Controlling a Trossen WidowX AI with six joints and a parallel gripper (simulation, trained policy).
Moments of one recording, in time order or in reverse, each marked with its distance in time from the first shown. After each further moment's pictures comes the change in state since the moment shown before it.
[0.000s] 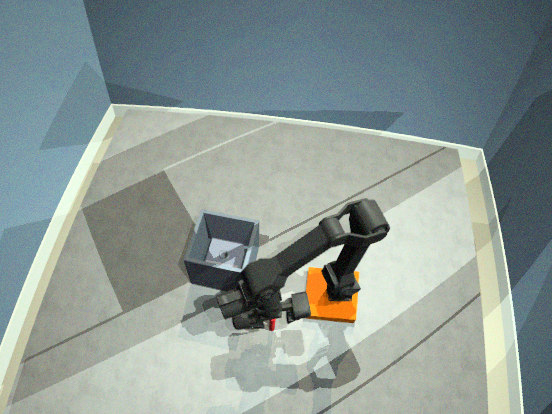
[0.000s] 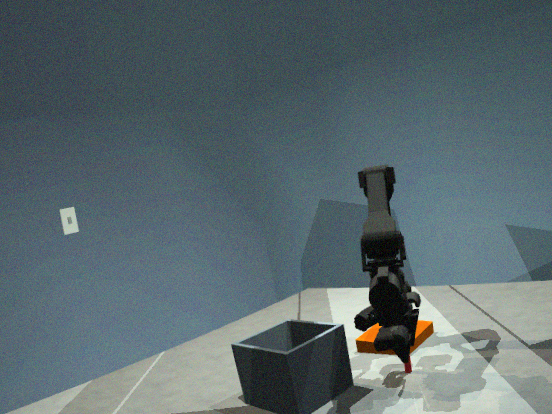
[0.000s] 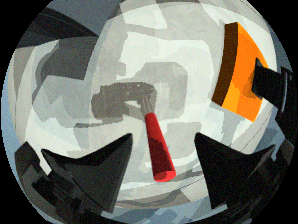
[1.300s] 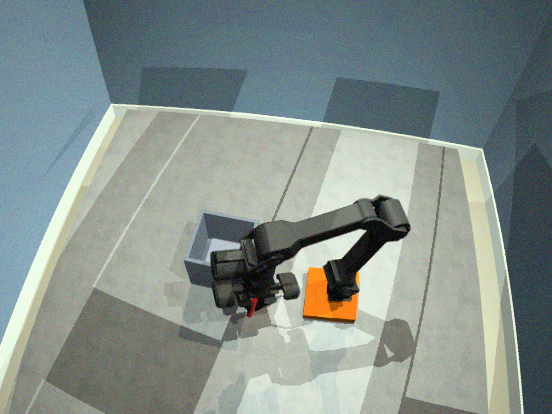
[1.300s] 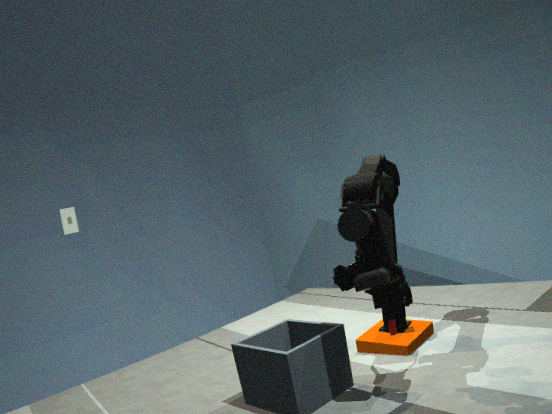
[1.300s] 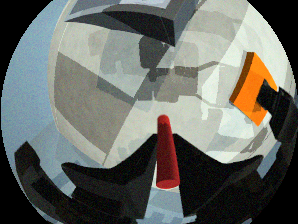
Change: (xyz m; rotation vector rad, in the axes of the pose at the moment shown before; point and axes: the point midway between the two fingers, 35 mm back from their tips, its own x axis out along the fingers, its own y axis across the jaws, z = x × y) arm -0.109 0.031 0.001 -0.133 0.064 0.337
